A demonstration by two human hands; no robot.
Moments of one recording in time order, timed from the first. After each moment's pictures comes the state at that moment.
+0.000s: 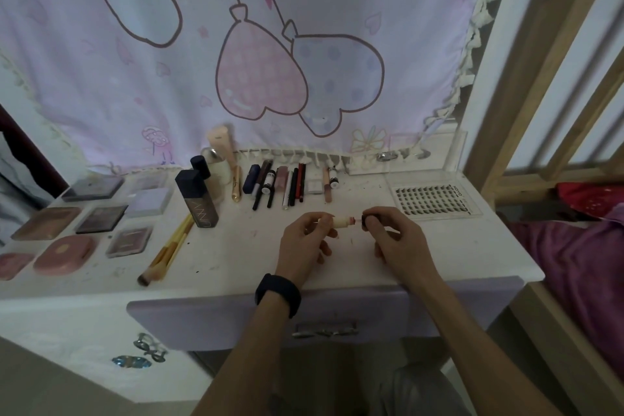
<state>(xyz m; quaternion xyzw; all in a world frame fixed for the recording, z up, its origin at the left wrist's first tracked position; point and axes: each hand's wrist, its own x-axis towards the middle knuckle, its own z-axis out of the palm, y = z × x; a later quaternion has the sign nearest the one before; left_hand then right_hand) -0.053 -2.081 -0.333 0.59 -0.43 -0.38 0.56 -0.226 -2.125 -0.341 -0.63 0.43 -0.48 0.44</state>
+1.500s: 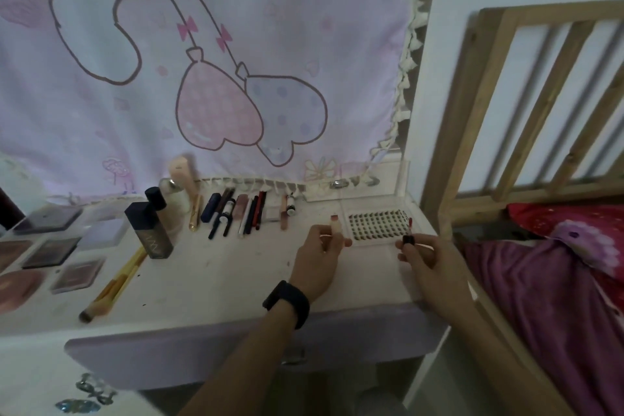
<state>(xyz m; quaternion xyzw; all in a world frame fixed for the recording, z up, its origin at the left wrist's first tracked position) -0.162 -2.132 -0.320 0.62 -0.53 -0.37 0.45 -0.377 -2.164 -0.358 -0.57 0.54 -0.49 0.37</state>
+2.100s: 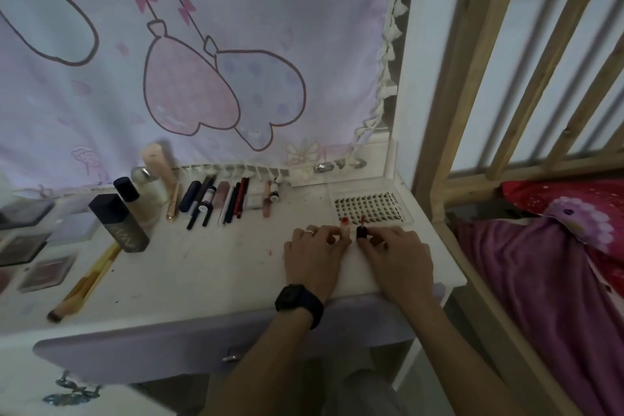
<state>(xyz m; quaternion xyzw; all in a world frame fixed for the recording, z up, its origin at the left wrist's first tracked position) -0.174 -2.135 -0.356 0.73 -0.60 -0.06 0.32 -0.326 -2.153 -0.358 -0.71 0.61 -0.35 0.08</state>
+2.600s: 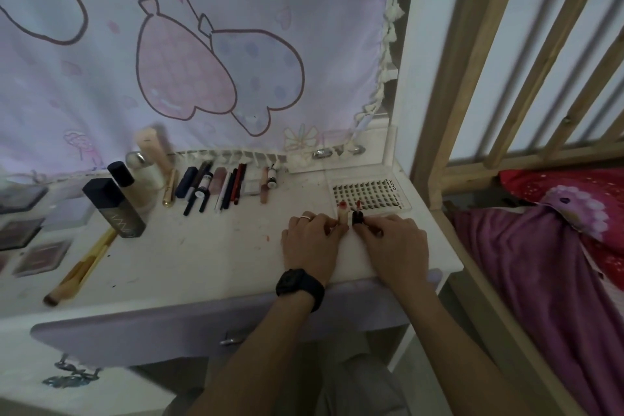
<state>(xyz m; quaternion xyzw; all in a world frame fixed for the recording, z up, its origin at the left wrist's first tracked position) -0.177 -2.134 -0.355 0.74 -0.57 -0.06 0.34 -0.322 -2.154 -0.358 -0.70 0.61 -0.37 0.06</state>
